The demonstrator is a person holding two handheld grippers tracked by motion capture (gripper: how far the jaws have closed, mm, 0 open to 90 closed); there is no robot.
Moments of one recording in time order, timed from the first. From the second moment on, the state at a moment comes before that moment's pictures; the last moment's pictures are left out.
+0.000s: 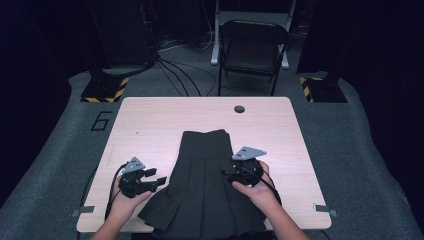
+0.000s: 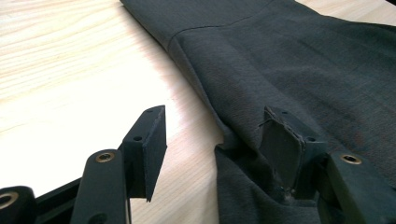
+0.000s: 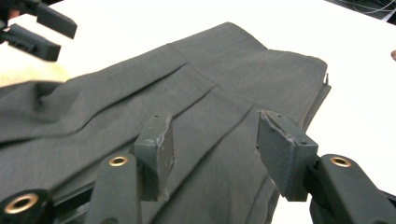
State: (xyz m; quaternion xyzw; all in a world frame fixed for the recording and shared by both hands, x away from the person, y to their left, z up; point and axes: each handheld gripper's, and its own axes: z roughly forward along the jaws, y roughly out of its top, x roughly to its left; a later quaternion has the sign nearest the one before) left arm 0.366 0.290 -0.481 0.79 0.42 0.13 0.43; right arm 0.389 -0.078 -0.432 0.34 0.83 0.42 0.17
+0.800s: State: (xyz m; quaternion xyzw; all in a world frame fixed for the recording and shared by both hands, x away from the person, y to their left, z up) left arm 0.368 0.286 -0.480 0.79 0.43 0.13 0.43; right arm 0.427 -0.076 -0.503 0.37 0.85 0.34 0.14
